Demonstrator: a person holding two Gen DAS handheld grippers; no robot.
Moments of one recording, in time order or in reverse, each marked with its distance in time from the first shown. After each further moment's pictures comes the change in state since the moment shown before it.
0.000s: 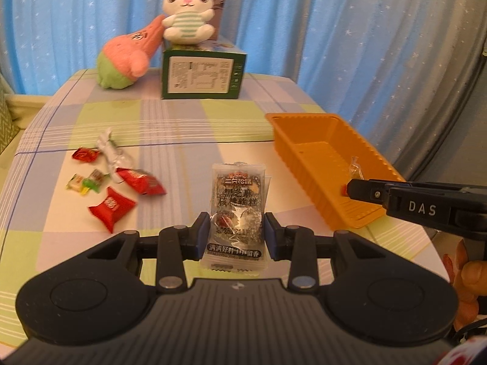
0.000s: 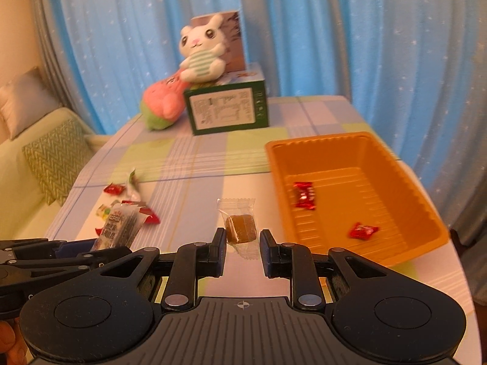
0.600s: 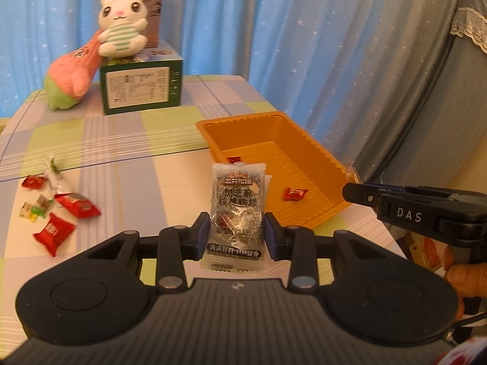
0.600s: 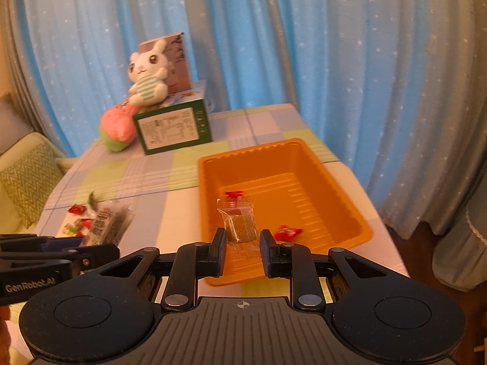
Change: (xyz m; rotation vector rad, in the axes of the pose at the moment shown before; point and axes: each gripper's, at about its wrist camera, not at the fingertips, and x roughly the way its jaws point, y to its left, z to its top) left arm 0.012 -0.079 0.019 0.095 0.019 -0.098; right arm -0.042 -0.079 0.000 0.078 -0.043 -0.102
